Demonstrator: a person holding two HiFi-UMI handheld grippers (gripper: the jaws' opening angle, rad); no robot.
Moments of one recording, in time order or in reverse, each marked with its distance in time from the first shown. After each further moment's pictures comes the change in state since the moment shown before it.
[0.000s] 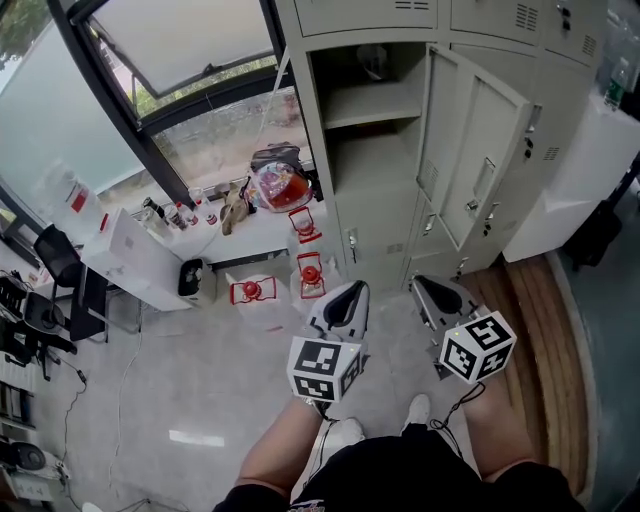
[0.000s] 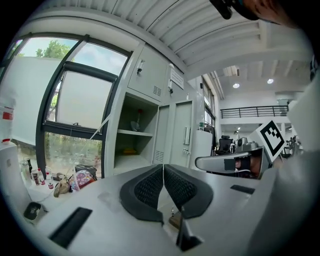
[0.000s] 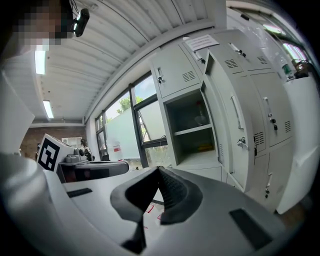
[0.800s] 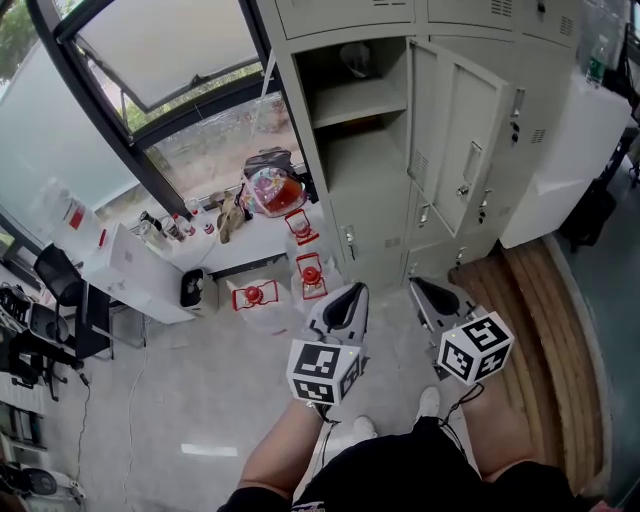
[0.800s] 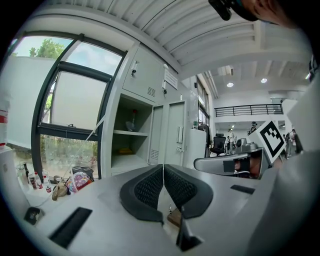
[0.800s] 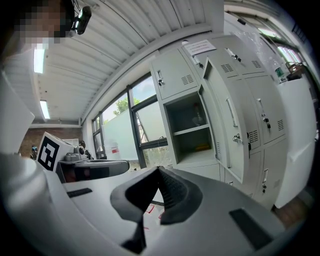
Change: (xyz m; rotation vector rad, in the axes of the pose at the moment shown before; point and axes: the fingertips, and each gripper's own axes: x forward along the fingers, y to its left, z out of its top) left arm -0.020 -0.012 -0.003 0.033 0.008 -0.057; right arm -0.017 0.020 -0.012 0.016 -0.020 -0.043
